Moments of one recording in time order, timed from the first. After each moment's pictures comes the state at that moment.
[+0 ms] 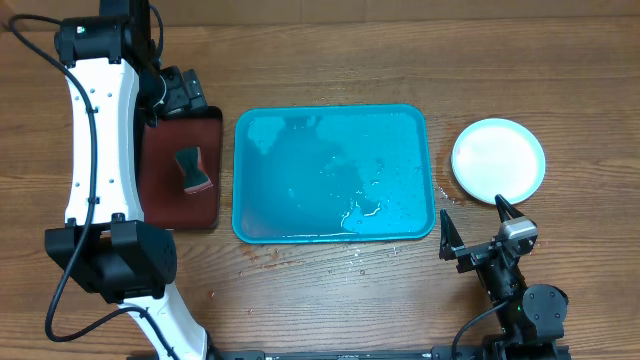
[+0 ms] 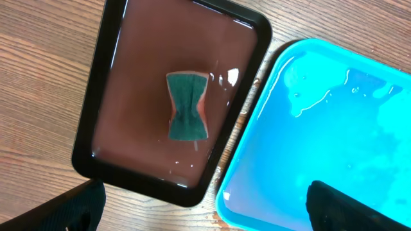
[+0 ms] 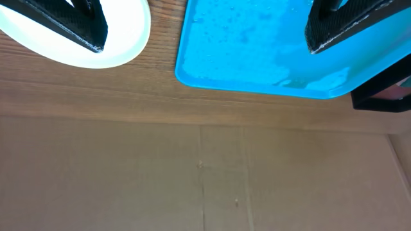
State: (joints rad) left arm 0.08 2.00 2.16 -1.54 -0.03 -0.30; right arm 0.07 0.01 0.02 -0.01 -0.20 0.06
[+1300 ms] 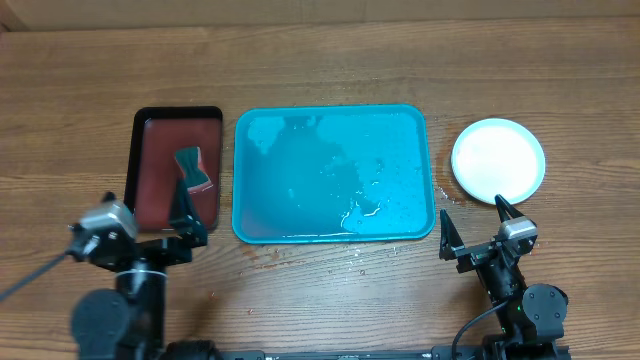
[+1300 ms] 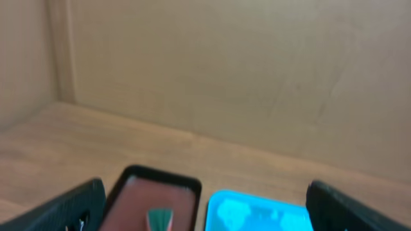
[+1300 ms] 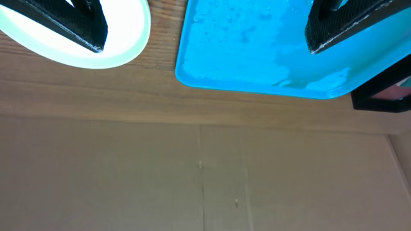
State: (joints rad) left arm 0.03 0.34 0.68 -0.40 -0.07 -0.23; right arm 0.07 0.01 0.02 -0.02 -0.20 0.06
